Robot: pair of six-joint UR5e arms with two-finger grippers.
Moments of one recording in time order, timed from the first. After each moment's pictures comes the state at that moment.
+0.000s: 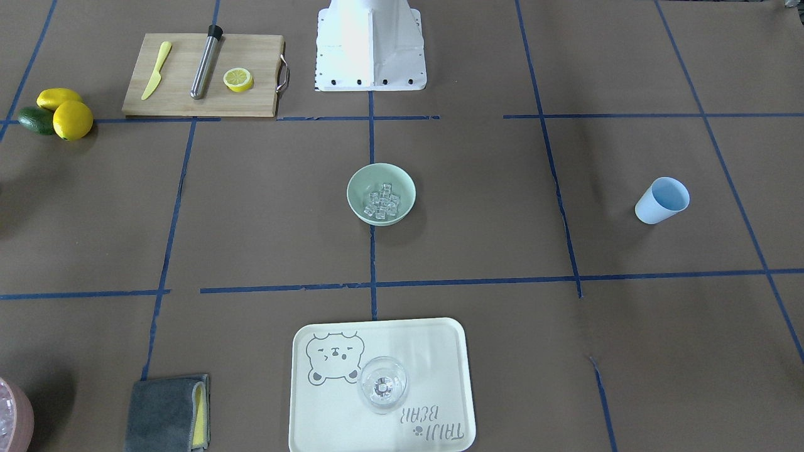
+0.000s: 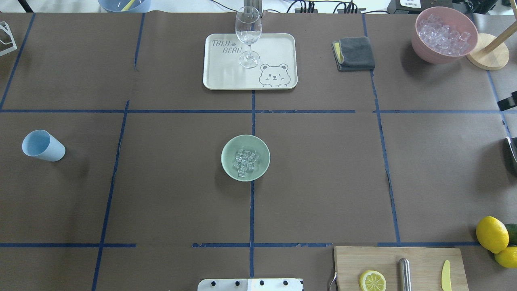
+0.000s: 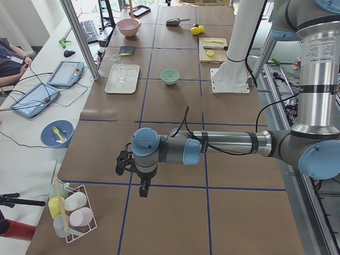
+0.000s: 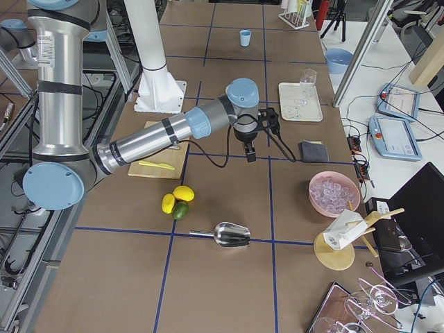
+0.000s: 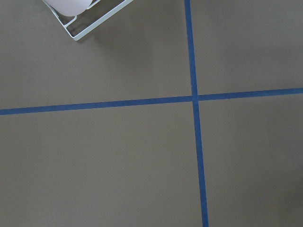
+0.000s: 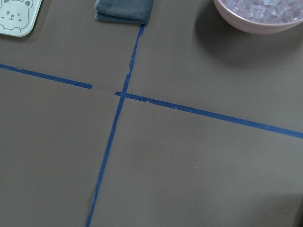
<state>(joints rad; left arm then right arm) -1.64 -1.52 -1.64 -1.63 -2.34 0.07 1.29 -1.59 2.07 -1.52 2.42 0.34</state>
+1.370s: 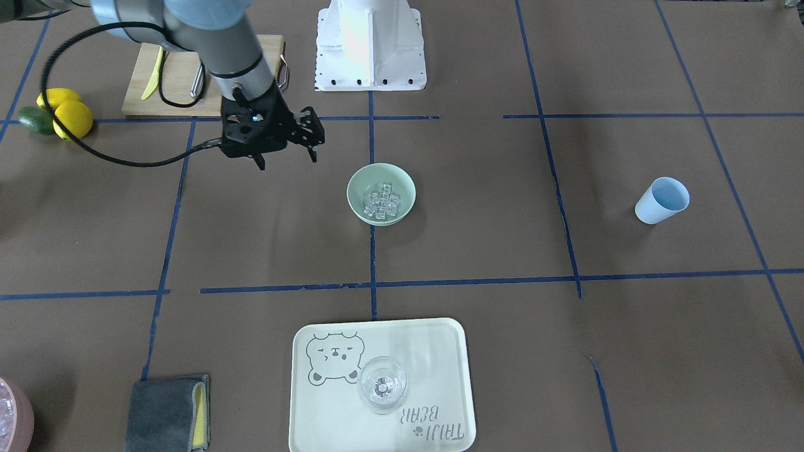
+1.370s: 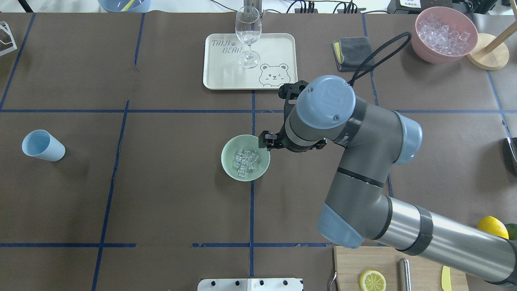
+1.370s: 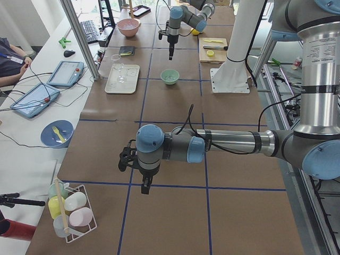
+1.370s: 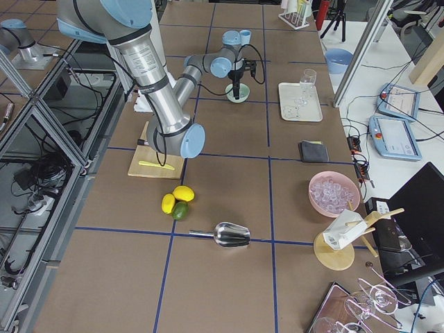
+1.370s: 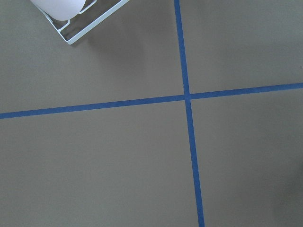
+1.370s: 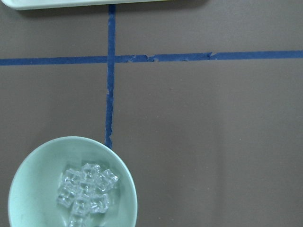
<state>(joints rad) -1.64 -1.49 -1.68 -1.64 -2.34 0.08 0.51 -0.91 1.77 -1.60 1.82 1.26</state>
